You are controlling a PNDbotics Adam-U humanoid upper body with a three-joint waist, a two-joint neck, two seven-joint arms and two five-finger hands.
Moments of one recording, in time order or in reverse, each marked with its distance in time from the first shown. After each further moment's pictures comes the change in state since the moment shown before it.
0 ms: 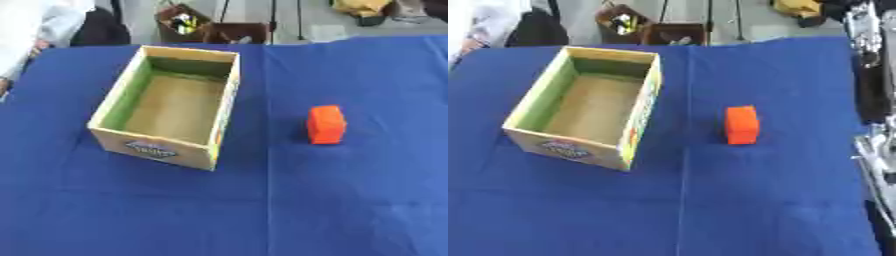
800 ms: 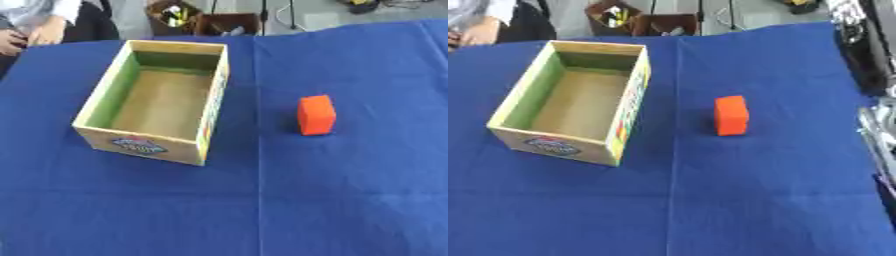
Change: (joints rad) left arm -0.002 0.000 -0.004 0.000 0.002 -0.003 -0.008; right arm -0.144 -0.165 0.089 0.004 0.085 0.095 0.138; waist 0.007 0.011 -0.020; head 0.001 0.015
